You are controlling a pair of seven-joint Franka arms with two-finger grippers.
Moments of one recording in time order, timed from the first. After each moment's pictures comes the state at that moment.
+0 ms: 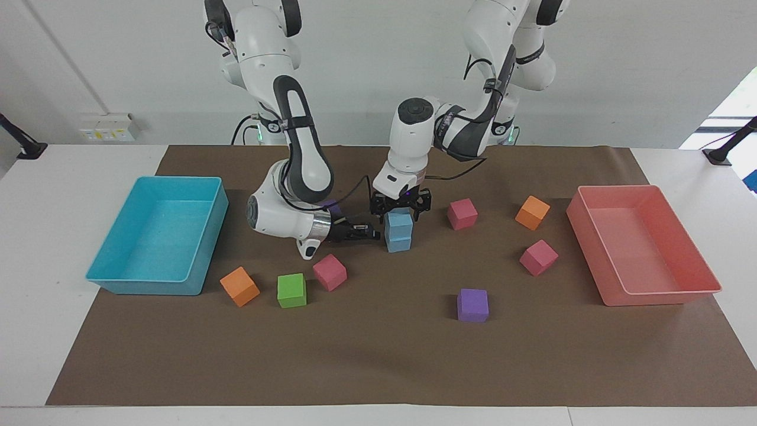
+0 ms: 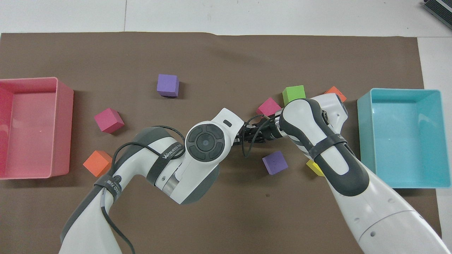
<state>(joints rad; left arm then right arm) -0.68 0.28 -0.05 -1.87 0.02 2.26 -0.80 0.43 0.46 -0.14 -1.90 1.16 2.01 -0.25</state>
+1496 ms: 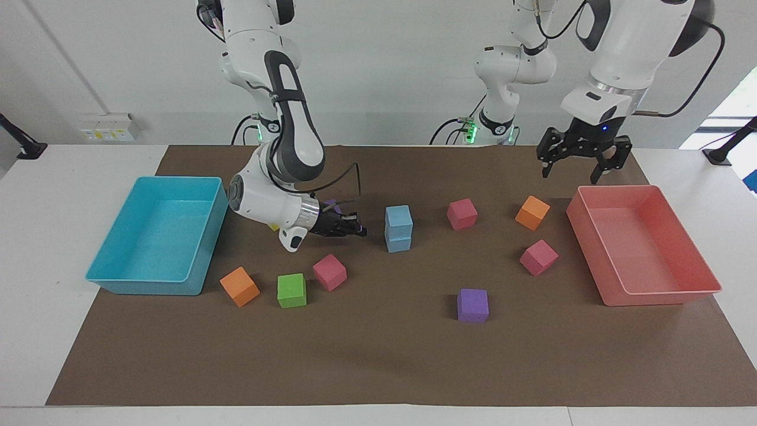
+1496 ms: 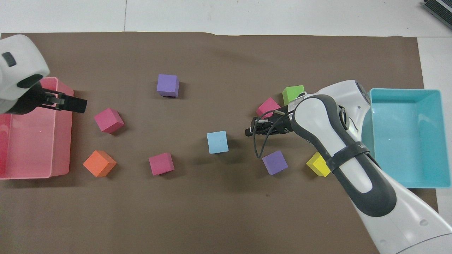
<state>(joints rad) -0.16 -0.02 -0.01 -1.56 0.01 1.66 0.10 0.40 0.34 -0.16 -1.87 0.91 2.01 -0.20</state>
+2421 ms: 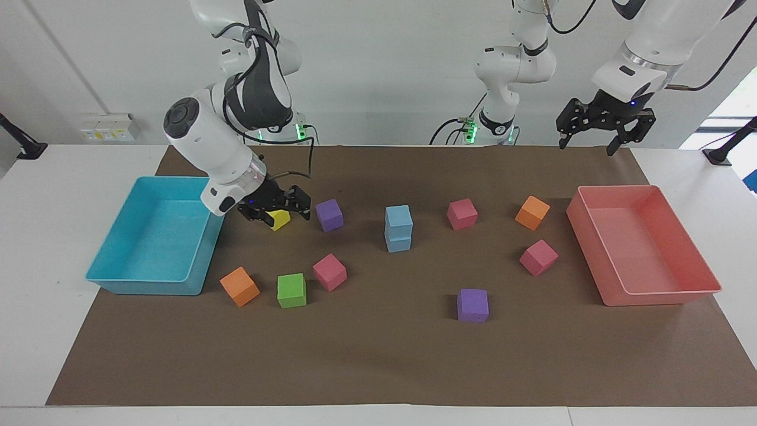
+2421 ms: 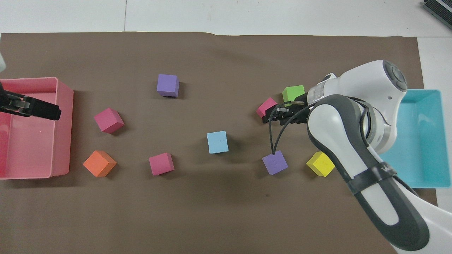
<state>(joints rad) -0.10 0.02 -0.01 -1.45 -0.03 1.45 0.11 0.27 0.16 -0.17 -1.77 0.32 1.86 0.01</state>
